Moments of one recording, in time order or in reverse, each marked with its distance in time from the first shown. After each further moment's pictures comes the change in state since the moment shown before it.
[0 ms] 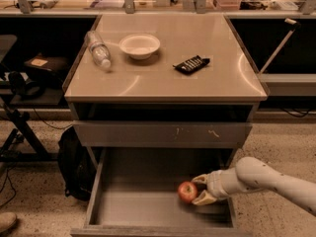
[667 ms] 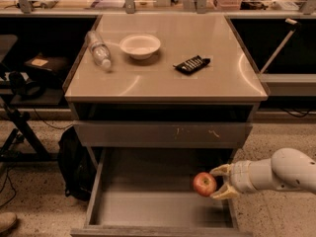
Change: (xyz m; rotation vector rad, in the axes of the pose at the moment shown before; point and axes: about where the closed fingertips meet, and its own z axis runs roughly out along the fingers) arm -0.035 0.000 -0.135 0.125 0.001 0.006
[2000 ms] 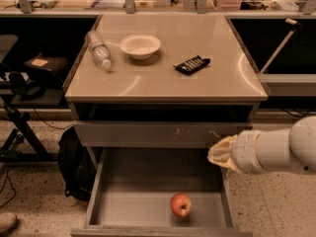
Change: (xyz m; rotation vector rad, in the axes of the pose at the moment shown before) arm -0.147 -0.019 -0.121 0.160 0.066 -0.062
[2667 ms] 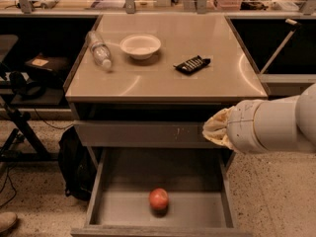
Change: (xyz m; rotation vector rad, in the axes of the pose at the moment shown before) arm -0.090 -0.035 -0.074 0.124 0.079 -0.122
